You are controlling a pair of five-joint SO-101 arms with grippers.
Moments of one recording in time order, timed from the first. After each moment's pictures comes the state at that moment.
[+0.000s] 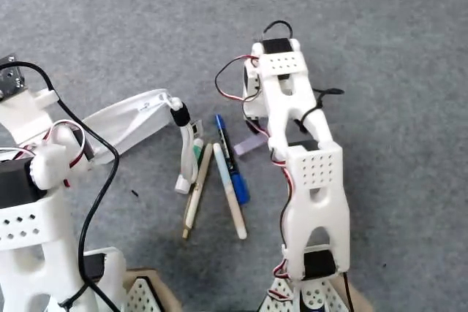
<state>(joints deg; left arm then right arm) -17.0 -44.9 20.1 96.0 15.3 -8.9 50.1 -37.4 98.8 -8.6</state>
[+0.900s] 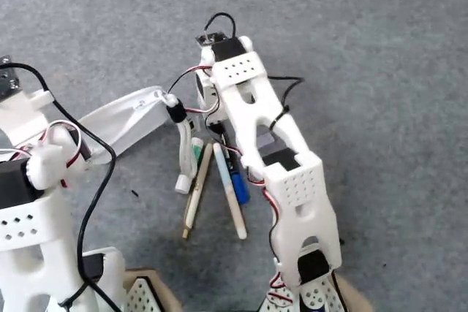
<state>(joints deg) -19.1 -44.9 20.2 96.0 15.4 -22.7 41.5 -36.2 98.8 -5.8</state>
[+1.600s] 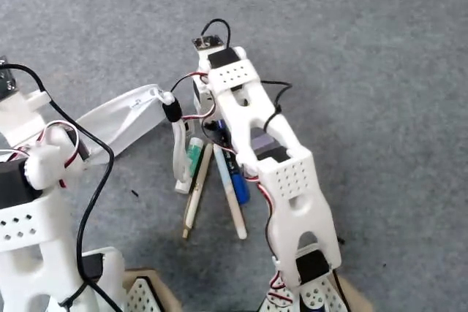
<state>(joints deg) -19.6 -44.9 20.3 96.0 15.5 -23.1 48.6 -36.2 87.0 -5.8</state>
